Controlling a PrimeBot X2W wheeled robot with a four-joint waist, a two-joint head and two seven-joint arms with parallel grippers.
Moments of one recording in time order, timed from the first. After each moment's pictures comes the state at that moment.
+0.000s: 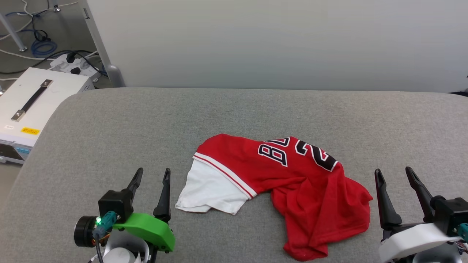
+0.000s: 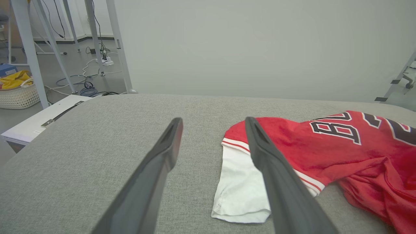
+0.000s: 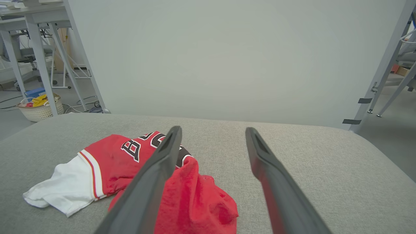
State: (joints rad) left arm -0.11 0.31 -0.38 0.19 -0.48 0.14 -0.24; right arm 0.13 -0.05 -0.05 -0.19 0.11 0.14 -0.03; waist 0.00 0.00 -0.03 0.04
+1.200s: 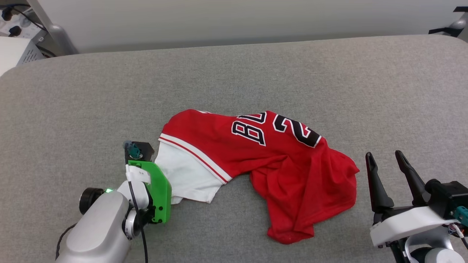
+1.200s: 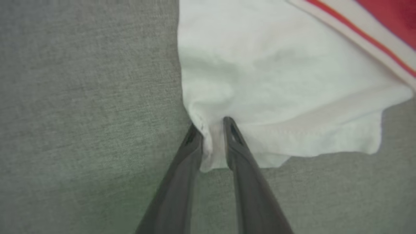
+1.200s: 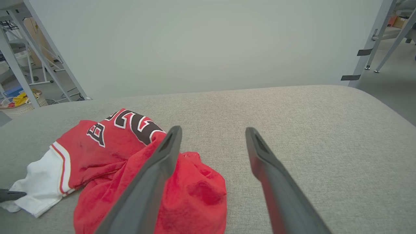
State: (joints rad) left arm -0.45 0.34 -0.52 0.54 -0.63 0.05 0.59; right arm 0.05 -0.05 -0.02 -0.15 0.18 0.14 -0.04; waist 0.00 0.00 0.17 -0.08
